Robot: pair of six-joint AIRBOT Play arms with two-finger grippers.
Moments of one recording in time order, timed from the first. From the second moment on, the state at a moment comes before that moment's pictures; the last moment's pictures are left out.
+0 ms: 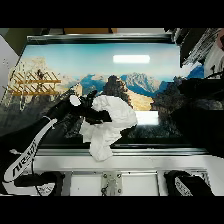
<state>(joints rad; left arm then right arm) -0.39 -1.51 1.03 0.84 -1.02 -1.49 -0.02 -0.89 1.32 -1.23 1.29 1.55</state>
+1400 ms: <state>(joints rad) -0.11 -1.30 1.22 0.87 -1.20 -1.45 0.40 -1.57 1.06 -0.84 0.75 1.40</state>
